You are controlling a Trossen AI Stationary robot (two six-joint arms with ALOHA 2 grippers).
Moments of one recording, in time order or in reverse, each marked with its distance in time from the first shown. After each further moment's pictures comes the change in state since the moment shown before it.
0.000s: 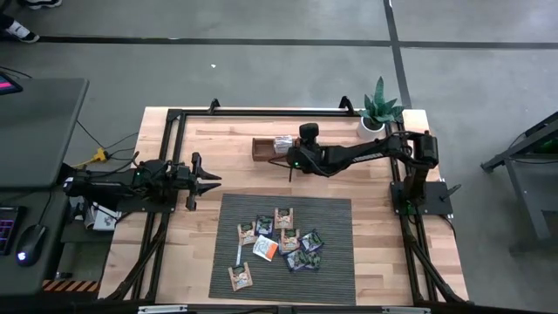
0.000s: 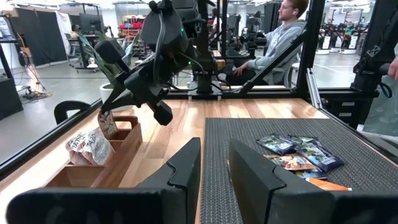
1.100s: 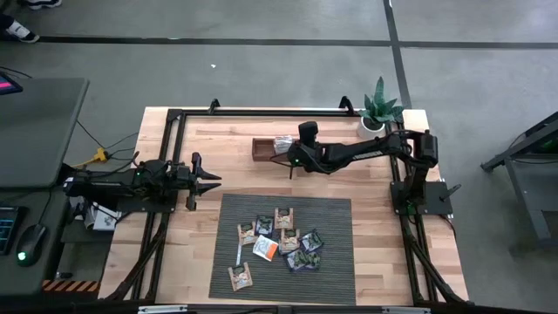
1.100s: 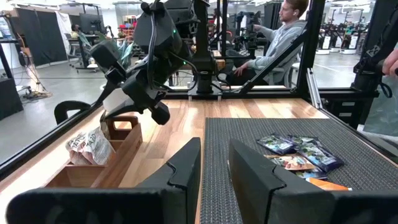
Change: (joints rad) left arm 0.000 0.000 0.000 0.000 0.000 0.000; right arm -0.019 0.001 0.000 -0.011 -0.026 -0.074
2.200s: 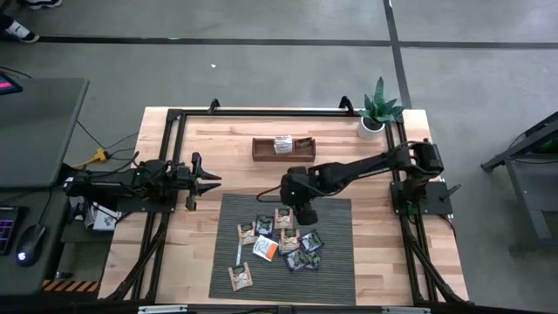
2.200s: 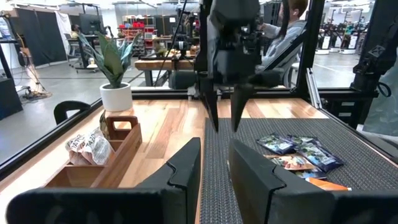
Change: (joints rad) left arm 0.000 0.000 0.000 0.000 0.000 0.000; right arm 0.260 -0.010 0.203 -0.365 -0.839 0.609
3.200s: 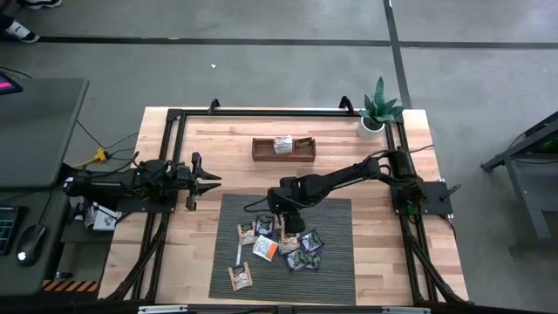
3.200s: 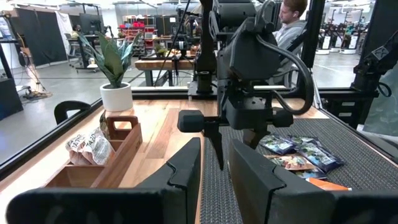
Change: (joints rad) left arm 0.000 0.000 0.000 0.000 0.000 0.000; right arm 0.035 0.240 0.143 -0.017 0.007 0.104
